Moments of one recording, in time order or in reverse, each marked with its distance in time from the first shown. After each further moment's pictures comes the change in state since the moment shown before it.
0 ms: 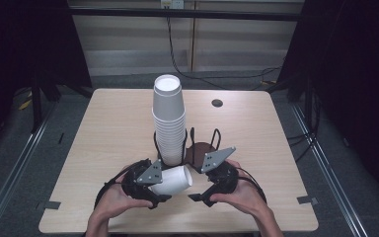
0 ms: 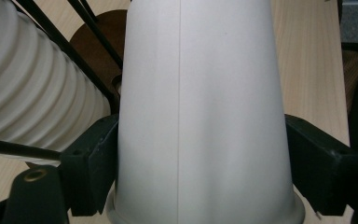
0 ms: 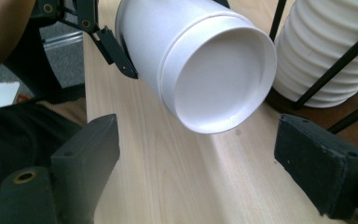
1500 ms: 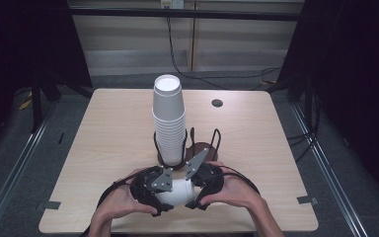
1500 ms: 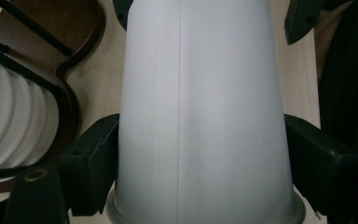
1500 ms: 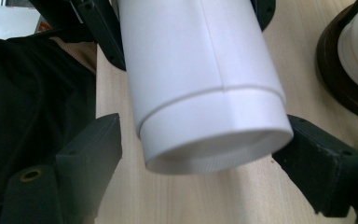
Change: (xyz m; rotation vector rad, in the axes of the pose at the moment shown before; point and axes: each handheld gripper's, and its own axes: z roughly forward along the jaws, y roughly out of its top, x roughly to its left) left arm -0.012 0.013 0.017 0.138 -0.114 0.064; right arm -0.003 0.013 0.038 0.258 0.139 -0.112
